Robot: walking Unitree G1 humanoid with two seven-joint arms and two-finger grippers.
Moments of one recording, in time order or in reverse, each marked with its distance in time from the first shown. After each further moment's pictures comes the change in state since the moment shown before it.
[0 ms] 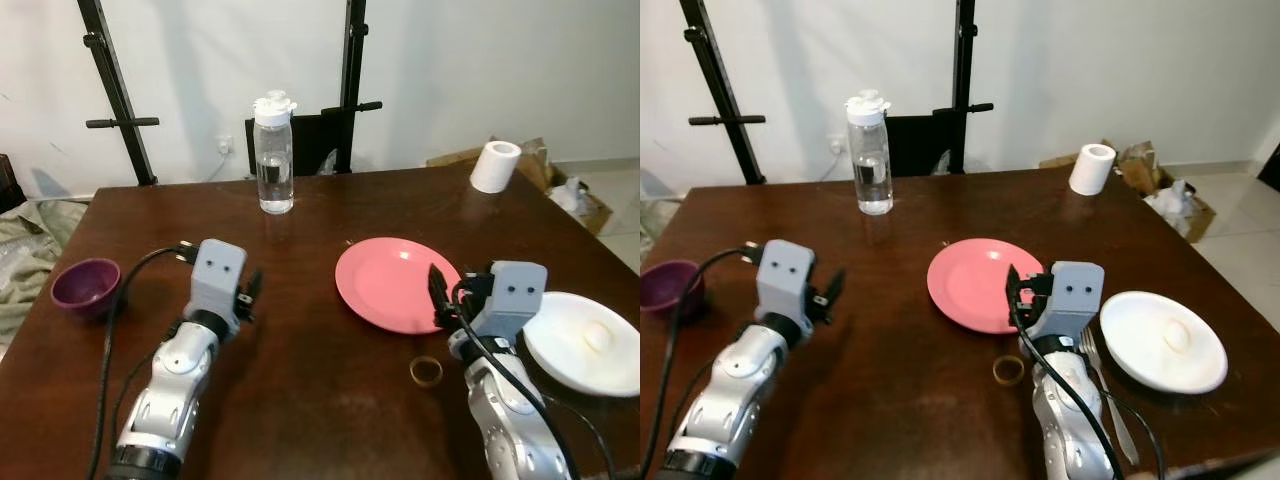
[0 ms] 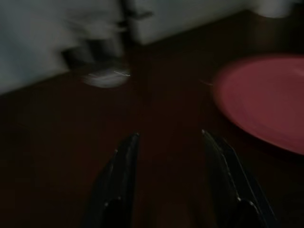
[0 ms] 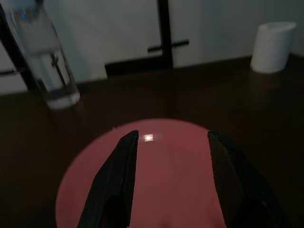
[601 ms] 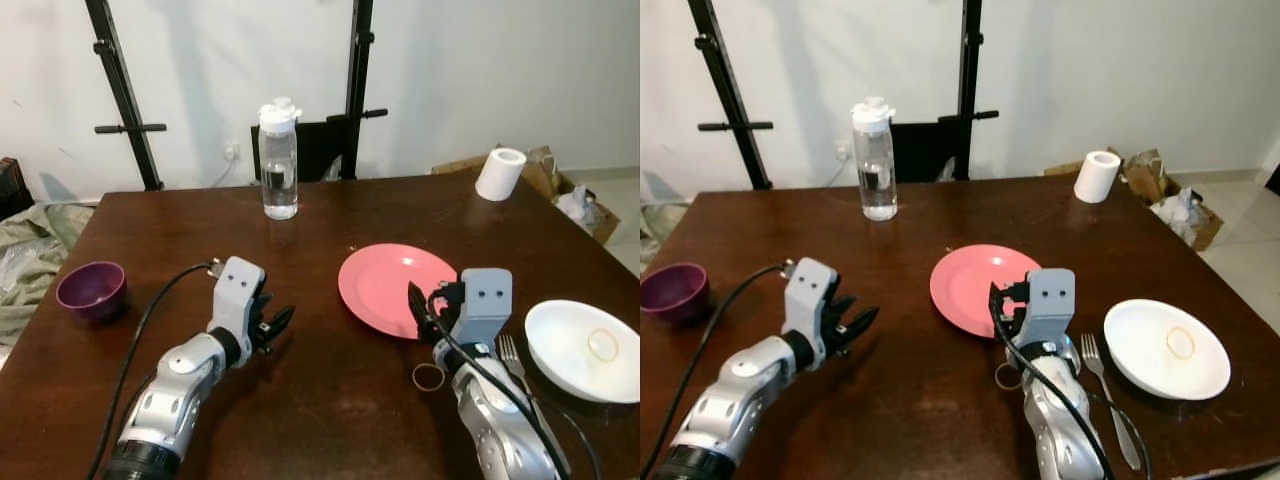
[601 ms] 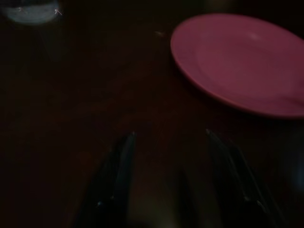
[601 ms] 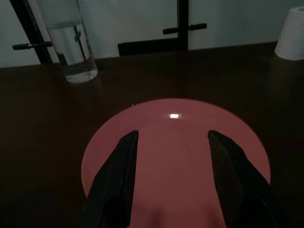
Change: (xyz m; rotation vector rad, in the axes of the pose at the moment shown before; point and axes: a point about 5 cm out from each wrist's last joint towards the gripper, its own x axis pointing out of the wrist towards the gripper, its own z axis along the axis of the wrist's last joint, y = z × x) left arm 0.019 -0.005 -0.023 -0.169 0.197 -0.199; right arm 0.000 0.009 -0.013 -0.017 0.083 0.058
